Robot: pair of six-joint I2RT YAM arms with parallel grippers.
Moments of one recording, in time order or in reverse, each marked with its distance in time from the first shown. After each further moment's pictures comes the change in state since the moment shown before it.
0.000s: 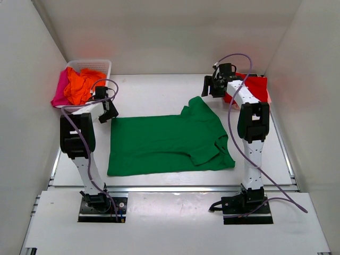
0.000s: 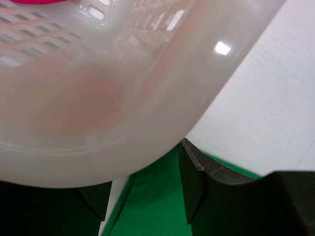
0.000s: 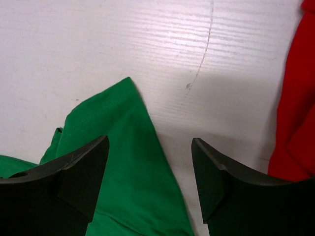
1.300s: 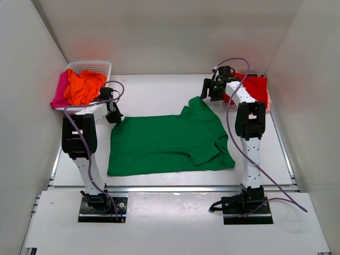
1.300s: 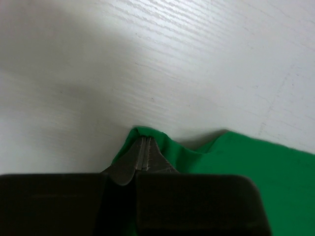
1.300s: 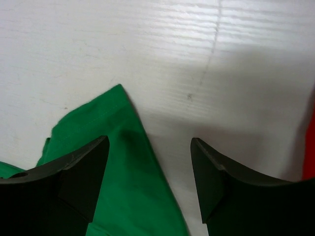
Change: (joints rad) left arm -0.051 0.012 0.014 -0.049 0.130 0.006; right arm -0.018 0.107 0.088 -0.051 -0.058 0.033
